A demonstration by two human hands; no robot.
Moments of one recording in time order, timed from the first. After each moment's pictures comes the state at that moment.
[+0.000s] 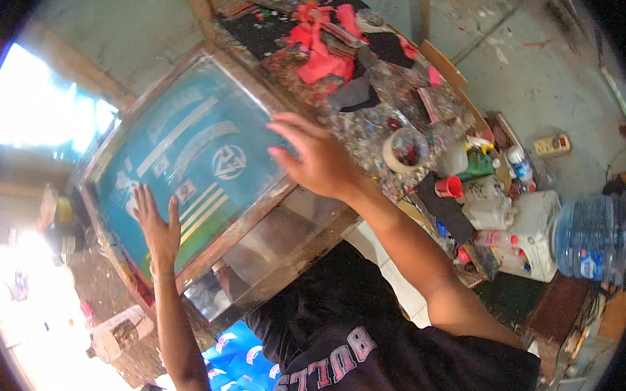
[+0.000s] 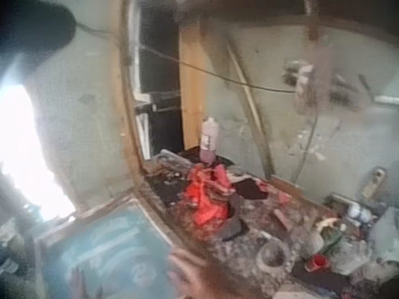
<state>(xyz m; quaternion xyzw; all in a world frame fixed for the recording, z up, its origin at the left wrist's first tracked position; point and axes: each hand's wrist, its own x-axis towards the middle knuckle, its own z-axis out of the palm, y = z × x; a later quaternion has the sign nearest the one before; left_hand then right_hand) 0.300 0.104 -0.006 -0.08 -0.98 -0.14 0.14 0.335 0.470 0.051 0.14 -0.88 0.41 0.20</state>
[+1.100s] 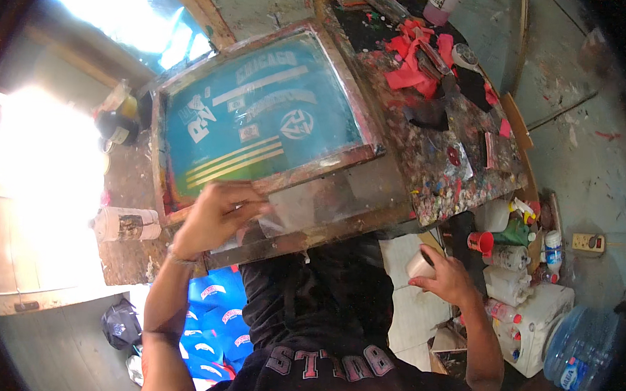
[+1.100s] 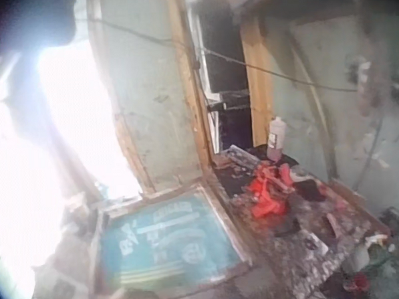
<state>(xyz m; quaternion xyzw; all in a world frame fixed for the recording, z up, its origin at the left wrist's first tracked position) 0.424 0.203 0.155 -0.19 -0.88 -0.41 -0.16 0.561 0.630 0.041 0.04 -0.92 0.30 -0.25</state>
